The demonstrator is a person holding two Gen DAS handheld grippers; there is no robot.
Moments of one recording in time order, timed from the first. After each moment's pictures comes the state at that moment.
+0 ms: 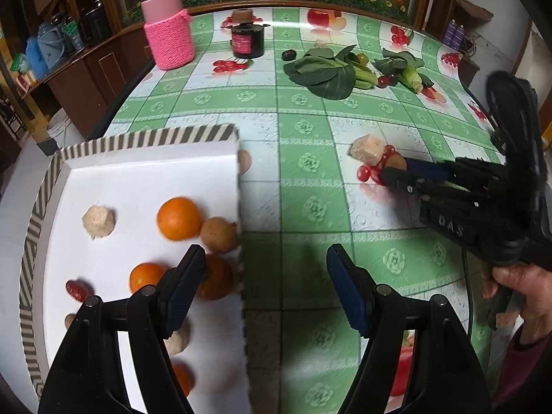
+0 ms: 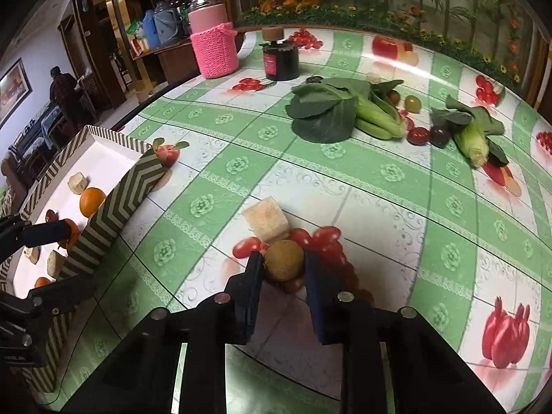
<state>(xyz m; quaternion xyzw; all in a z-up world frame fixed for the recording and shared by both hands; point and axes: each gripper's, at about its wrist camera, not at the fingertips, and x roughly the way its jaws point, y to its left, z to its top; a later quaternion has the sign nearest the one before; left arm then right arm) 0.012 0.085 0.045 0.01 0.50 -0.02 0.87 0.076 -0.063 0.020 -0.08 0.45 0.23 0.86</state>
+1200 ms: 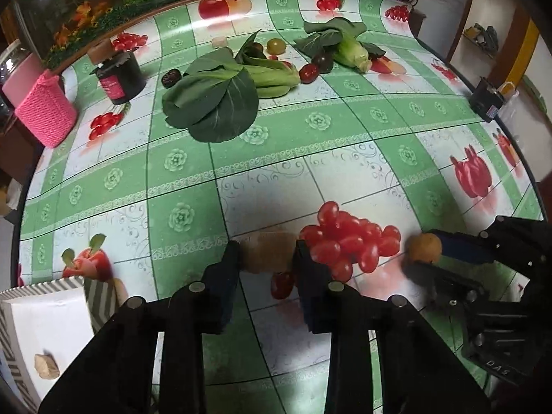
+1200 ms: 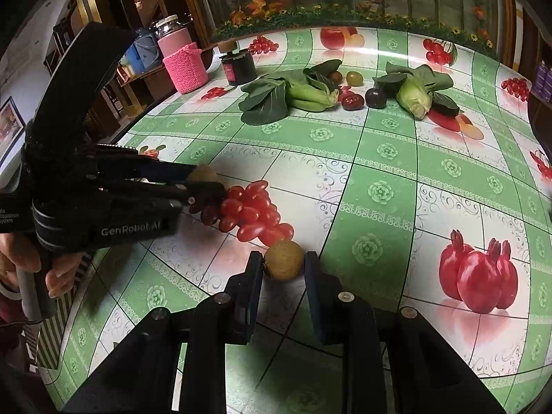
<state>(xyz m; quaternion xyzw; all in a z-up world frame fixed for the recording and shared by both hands) 0.110 -0.001 0.020 0.11 0.51 -0.13 0.84 0.056 -0.133 0.018 -0.01 0.45 0.22 0.86</state>
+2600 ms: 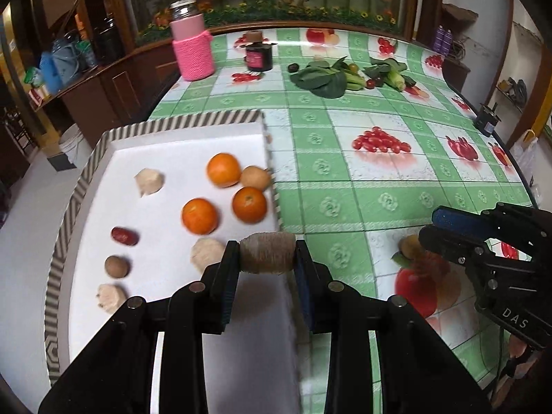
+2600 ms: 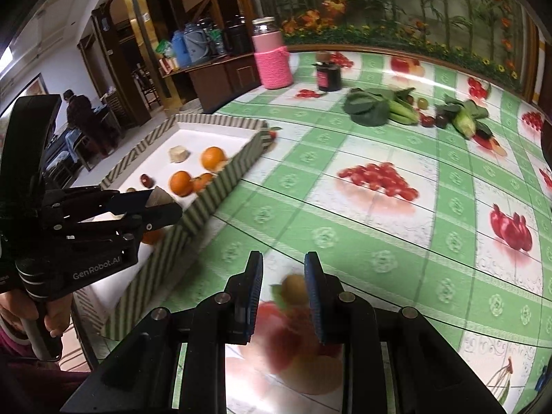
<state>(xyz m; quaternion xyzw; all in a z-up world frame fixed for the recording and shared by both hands) -0.072 0.112 0.060 0.03 0.45 -0.01 0.89 -0.071 -0.045 0.061 -0.04 0.42 0.28 0.86</state>
